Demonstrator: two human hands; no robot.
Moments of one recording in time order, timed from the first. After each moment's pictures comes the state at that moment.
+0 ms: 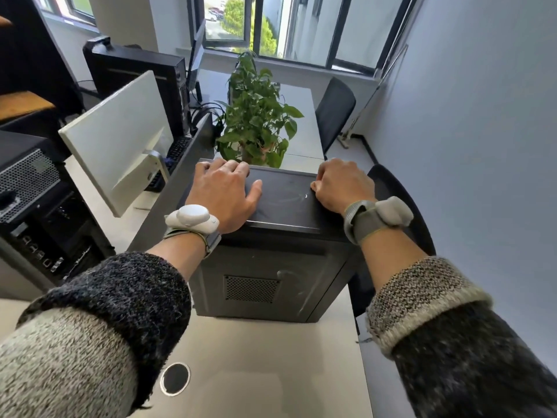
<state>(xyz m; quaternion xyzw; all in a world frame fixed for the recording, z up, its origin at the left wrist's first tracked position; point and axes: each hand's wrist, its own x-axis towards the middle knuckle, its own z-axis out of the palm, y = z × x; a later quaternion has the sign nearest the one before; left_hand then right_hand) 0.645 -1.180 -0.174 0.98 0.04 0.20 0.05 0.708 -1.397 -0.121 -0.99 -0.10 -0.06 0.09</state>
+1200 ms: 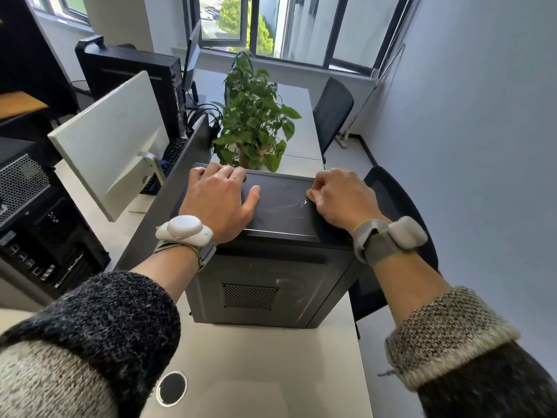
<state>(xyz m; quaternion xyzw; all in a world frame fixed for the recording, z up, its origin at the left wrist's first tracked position) 0.642 -1.179 -0.177 0.97 0.04 0.22 0.06 0.717 -1.406 -0.137 -0.98 -0.15 -0.05 0.11</state>
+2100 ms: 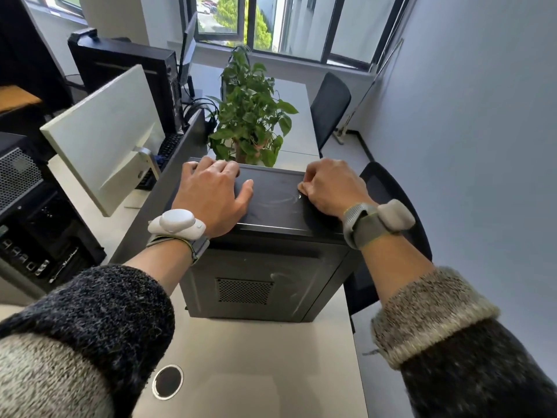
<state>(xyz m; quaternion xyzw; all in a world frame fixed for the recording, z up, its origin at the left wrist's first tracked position) 0.640 -1.180 -0.174 0.97 0.04 0.22 0.06 0.721 -1.399 -0.130 -0.98 -0.14 -0.04 0.12</state>
